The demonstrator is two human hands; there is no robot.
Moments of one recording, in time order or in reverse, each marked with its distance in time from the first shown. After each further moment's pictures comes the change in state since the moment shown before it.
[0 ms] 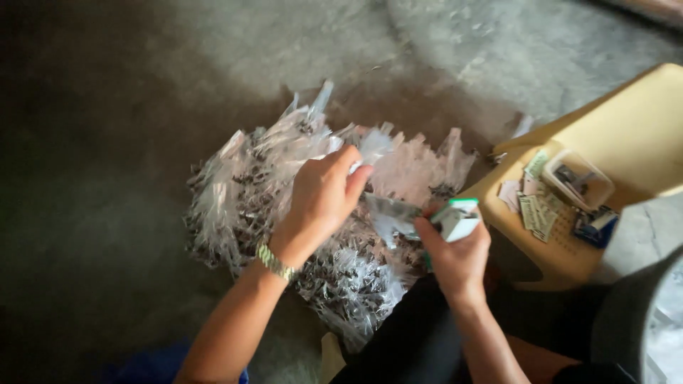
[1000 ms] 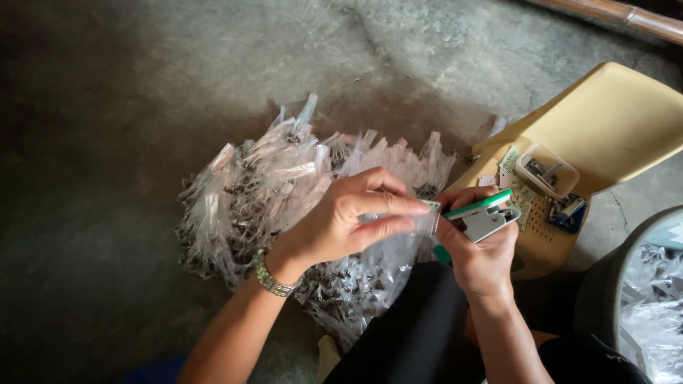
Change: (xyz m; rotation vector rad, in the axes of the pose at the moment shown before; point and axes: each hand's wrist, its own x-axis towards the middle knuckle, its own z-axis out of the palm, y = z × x) left_hand -0.004 0.075 -0.066 -0.831 -0.258 0.330; right_hand 0.006 -0.066 -0.046 0.317 -0.175 -0.083
